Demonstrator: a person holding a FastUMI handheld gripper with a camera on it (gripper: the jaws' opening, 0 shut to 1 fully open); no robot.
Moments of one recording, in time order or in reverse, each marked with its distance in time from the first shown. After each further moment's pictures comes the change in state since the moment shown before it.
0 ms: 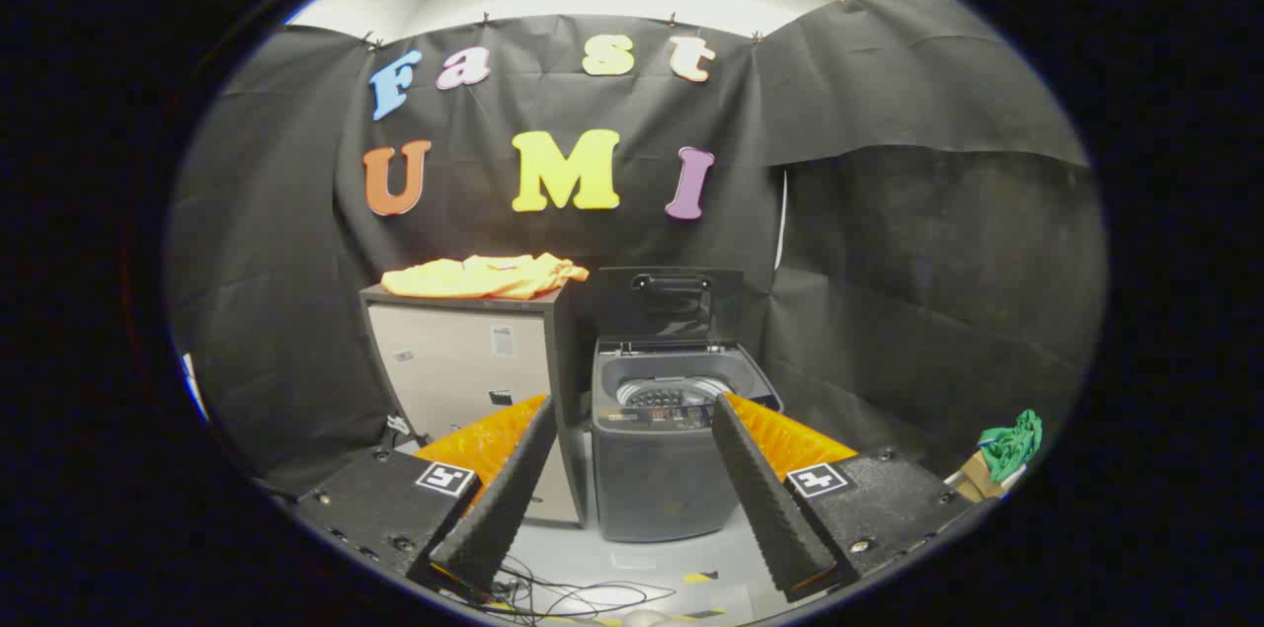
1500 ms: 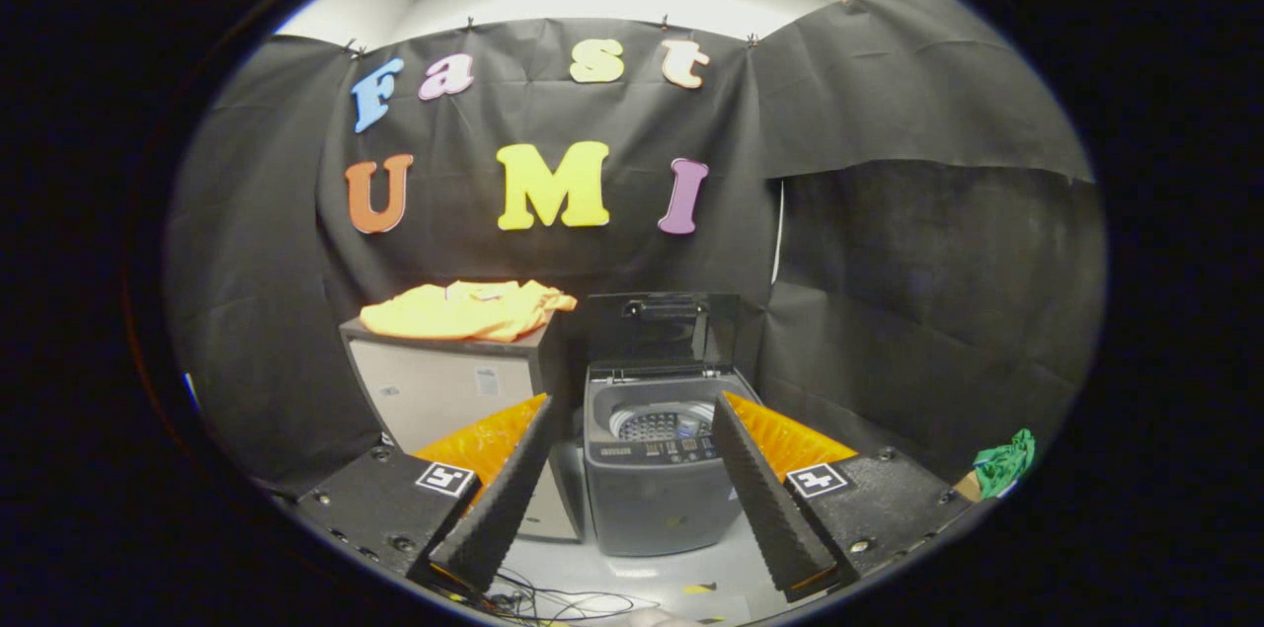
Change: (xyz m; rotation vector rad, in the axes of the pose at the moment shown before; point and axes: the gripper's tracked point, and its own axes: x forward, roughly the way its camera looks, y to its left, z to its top) arm 0.053 0.001 0.080 0.016 -0.017 -0.009
